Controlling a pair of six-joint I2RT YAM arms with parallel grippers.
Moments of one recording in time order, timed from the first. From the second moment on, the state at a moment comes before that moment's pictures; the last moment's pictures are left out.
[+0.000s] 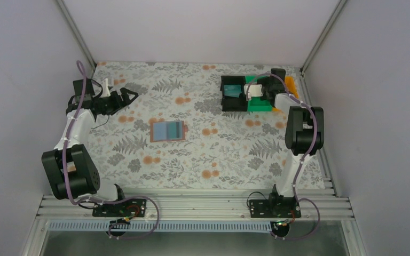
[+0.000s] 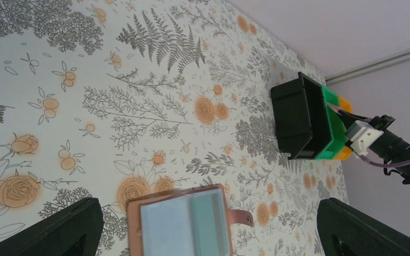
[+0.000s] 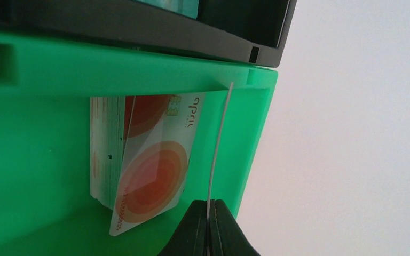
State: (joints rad) left arm 0.27 1.45 1.06 -0.44 0.79 -0.29; right arm 0.00 2.00 1.35 0.02 -0.14 -1.76
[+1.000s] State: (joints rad) left arm 0.27 1.50 1.07 -0.44 0.80 -0.29; right arm -0.01 2.07 1.41 0.01 -0.15 -1.84
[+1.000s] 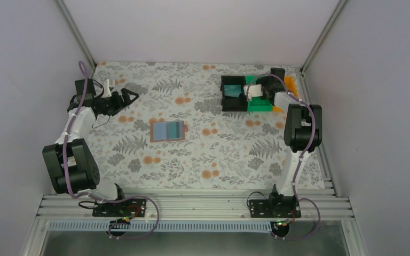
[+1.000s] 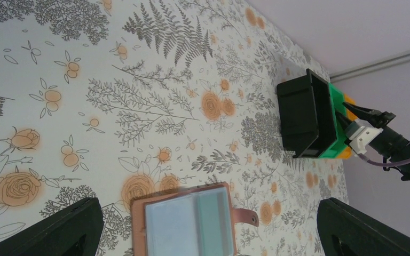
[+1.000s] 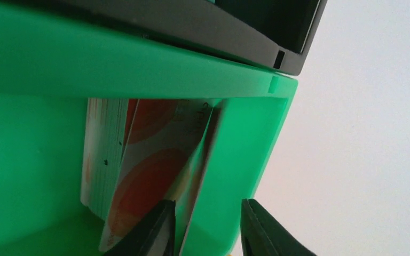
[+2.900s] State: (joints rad) left arm 0.09 1.37 0.60 -0.20 0.66 -0.51; right arm 0.68 2.03 1.52 -0.37 -0.23 0.30
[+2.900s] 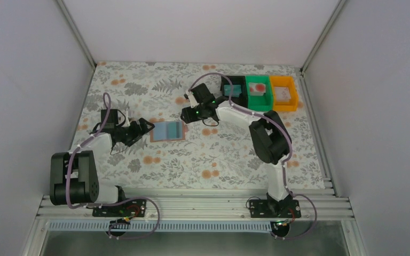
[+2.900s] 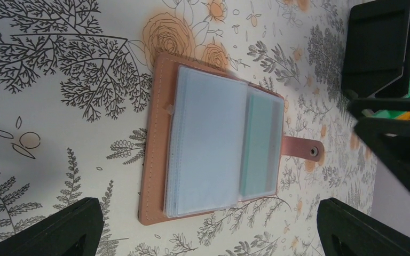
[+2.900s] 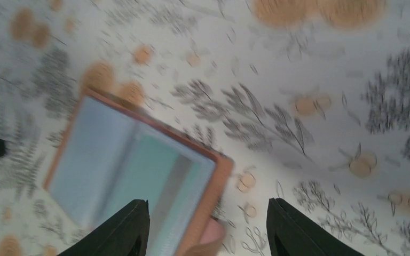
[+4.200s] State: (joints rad) left arm 0.05 1.54 0.59 0.00 0.69 -0.53; right arm 0.68 2.23 1.71 -0.69 -0.35 0.30
